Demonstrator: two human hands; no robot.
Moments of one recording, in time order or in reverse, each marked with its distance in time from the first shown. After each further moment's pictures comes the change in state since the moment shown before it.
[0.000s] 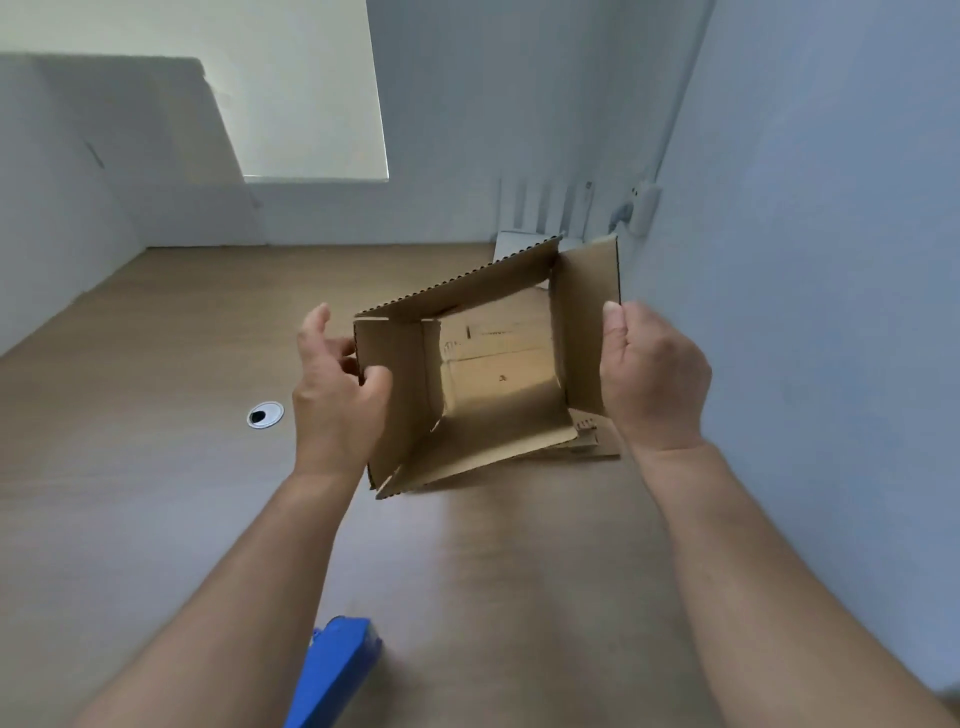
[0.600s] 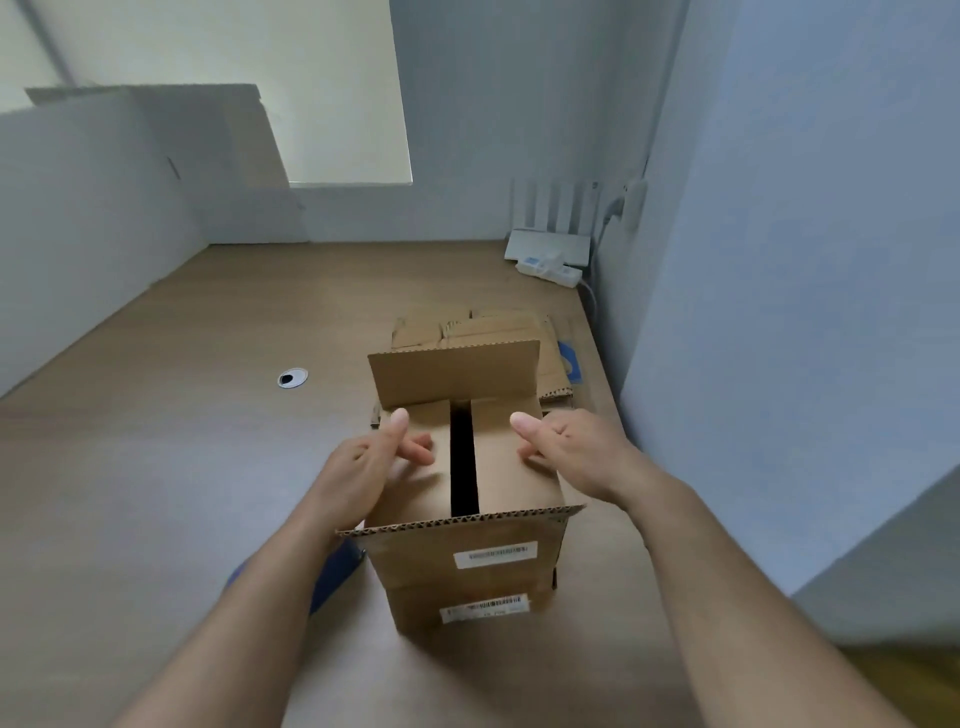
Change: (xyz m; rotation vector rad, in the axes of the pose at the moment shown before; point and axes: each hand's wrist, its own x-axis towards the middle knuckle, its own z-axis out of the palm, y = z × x) left_hand -0.137 0.024 -0.031 -0.006 -0.552 -0.261; right_hand -0.062 0.025 -0.095 0.388 -1.258 0.240
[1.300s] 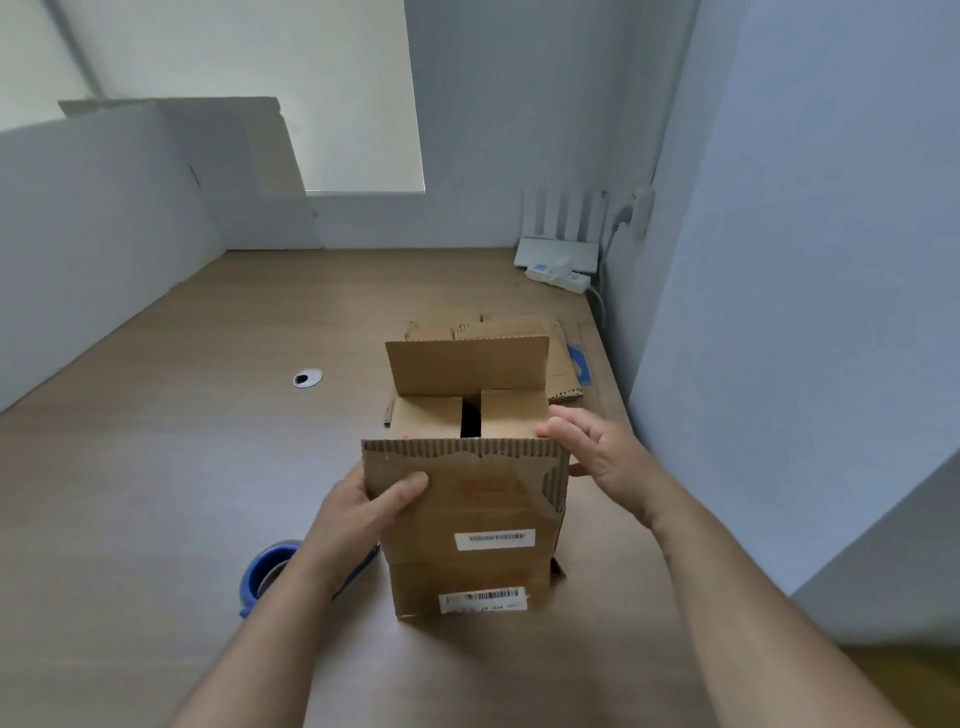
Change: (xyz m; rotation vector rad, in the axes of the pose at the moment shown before) left_hand -0.027 -0.053 -0.001 -0.227 0.014 -0.012; right_hand 0.000 0.038 0.021 0.378 0.043 -0.055
